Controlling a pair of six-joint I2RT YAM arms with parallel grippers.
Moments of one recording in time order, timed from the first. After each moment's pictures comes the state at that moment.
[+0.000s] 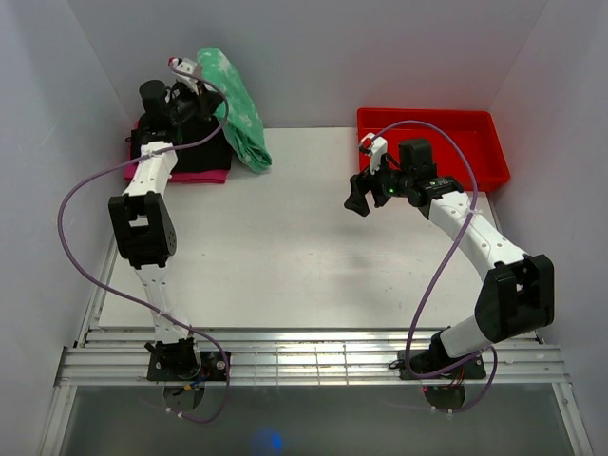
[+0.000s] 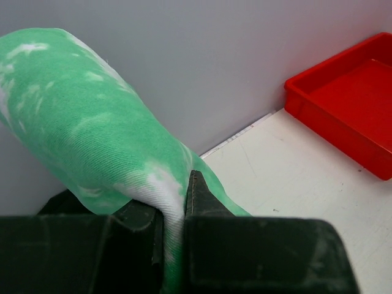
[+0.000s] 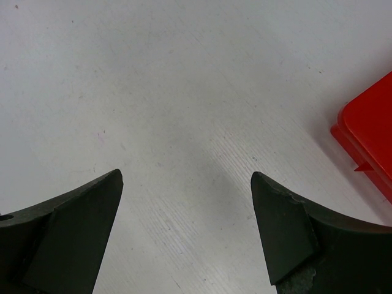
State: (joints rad) left arm 0.07 2.13 1.91 0.26 0.73 0.03; right arm 0.34 1.49 1.23 -0.37 -0.55 -0.26
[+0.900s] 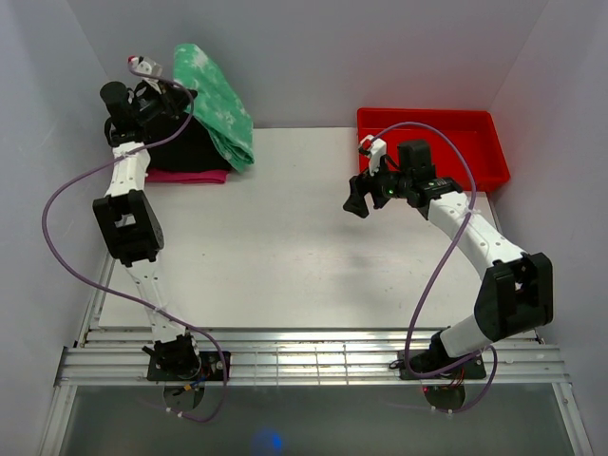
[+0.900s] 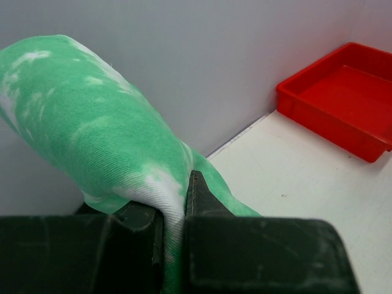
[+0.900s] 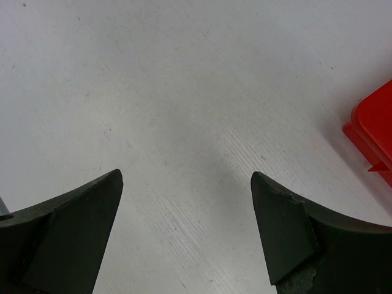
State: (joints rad) left arm 0.22 2.22 2.05 0.40 1.00 -0.12; right arm 0.34 1.49 1.21 -0.37 -0.57 -0.24
